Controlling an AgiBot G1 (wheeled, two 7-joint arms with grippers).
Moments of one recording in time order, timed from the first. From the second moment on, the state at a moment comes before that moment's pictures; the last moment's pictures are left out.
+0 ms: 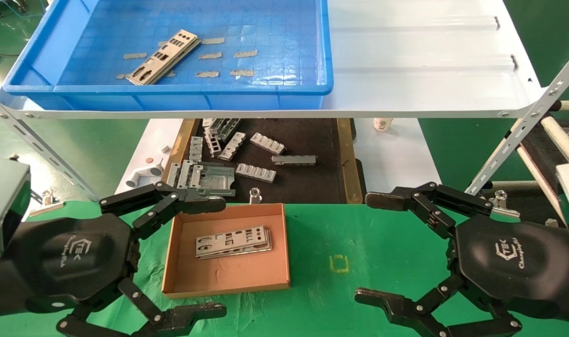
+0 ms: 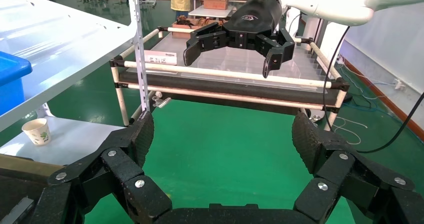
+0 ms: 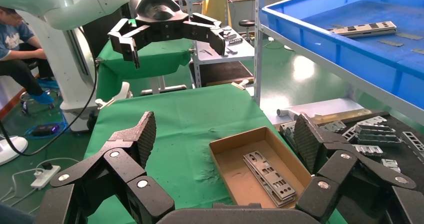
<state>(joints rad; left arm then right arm) -1.07 0.61 0.27 -1.29 0.73 1.50 -0.19 1.11 -0.55 -0.43 1.25 -0.63 -1.43 0.10</state>
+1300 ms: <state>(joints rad) -1.08 0.61 0.28 -1.28 0.73 1.50 -0.19 1.11 -0.55 -0.43 1.25 -0.63 -1.43 0.10</state>
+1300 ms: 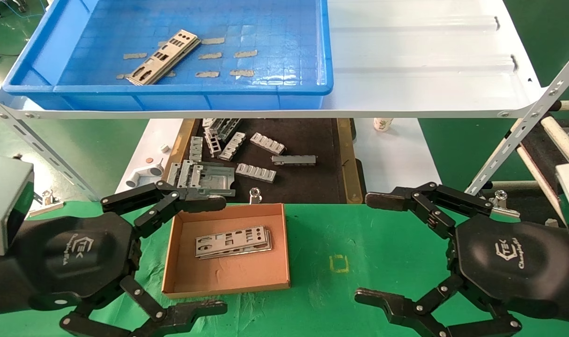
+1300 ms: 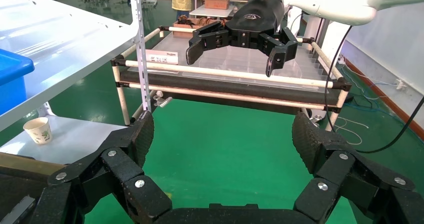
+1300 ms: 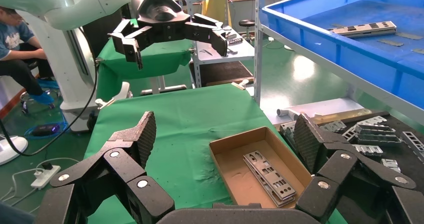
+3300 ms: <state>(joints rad) -1.08 0.61 0.28 -1.28 0.73 1.50 -0.19 1.11 -0.55 -0.43 1.25 -0.63 -1.43 0.10</state>
